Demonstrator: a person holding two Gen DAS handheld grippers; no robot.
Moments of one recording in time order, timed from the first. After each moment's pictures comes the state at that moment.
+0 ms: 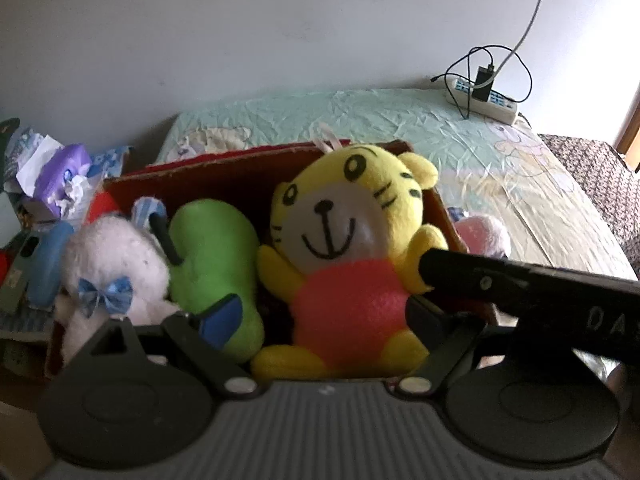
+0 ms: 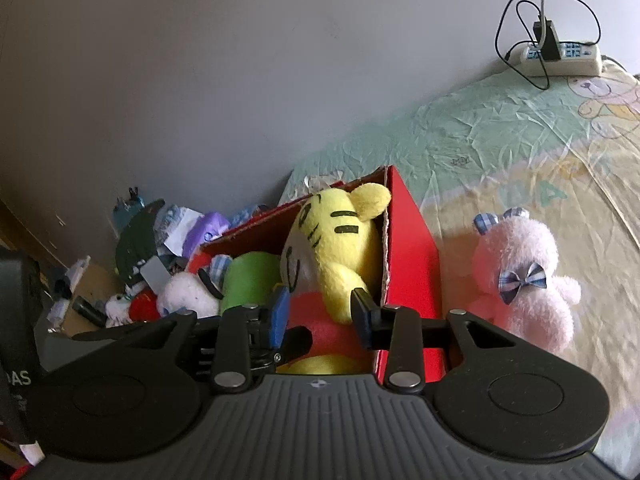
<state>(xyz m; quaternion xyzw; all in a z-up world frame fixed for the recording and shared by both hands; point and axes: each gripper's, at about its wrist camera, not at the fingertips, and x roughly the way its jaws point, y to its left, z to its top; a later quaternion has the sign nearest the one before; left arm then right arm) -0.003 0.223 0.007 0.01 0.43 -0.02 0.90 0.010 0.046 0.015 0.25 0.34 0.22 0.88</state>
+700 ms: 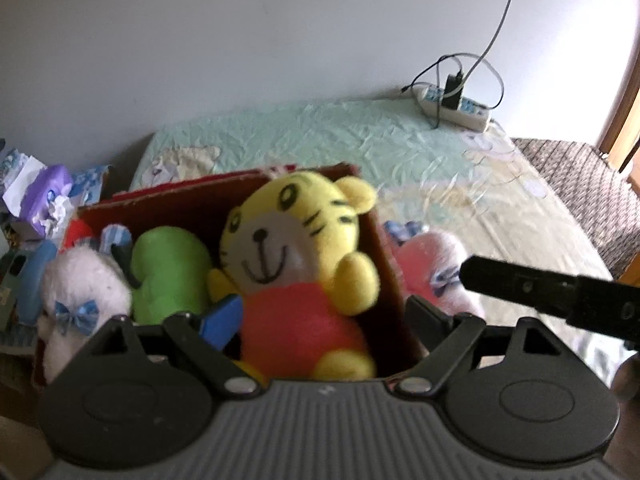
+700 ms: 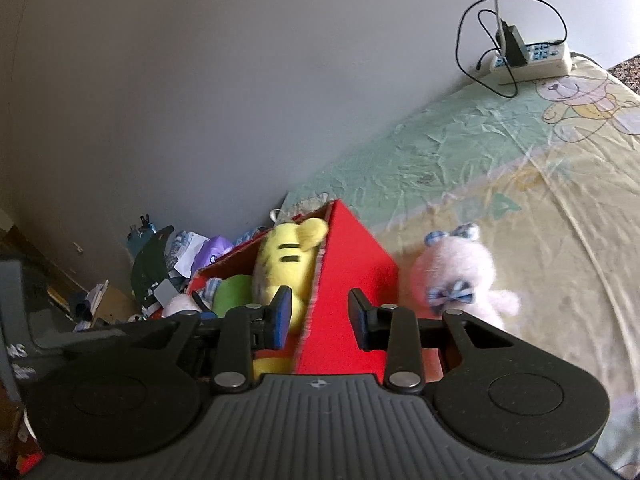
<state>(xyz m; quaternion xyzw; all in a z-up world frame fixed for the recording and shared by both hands) -0.004 0.184 0.027 0.01 0.41 -0.05 0.91 0.010 -0.041 0.011 0.28 0.34 0.24 0.87</state>
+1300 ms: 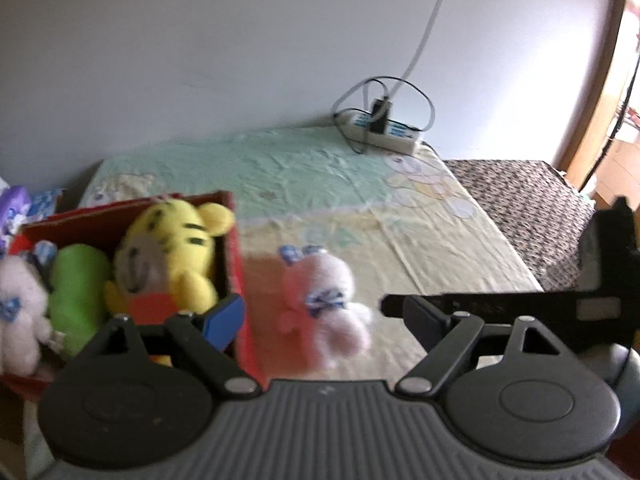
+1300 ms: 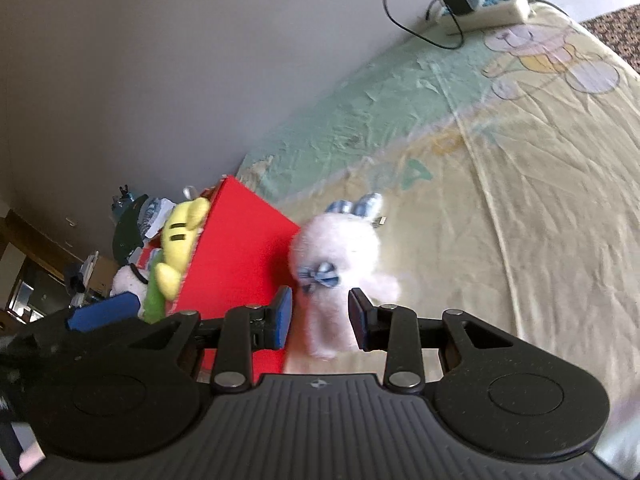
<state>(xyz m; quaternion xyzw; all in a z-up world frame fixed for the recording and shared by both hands) -0.029 0.088 0.041 -0.01 0.38 -0.09 0.92 0.046 -0.125 -0.046 0.28 0.41 0.26 0.83</state>
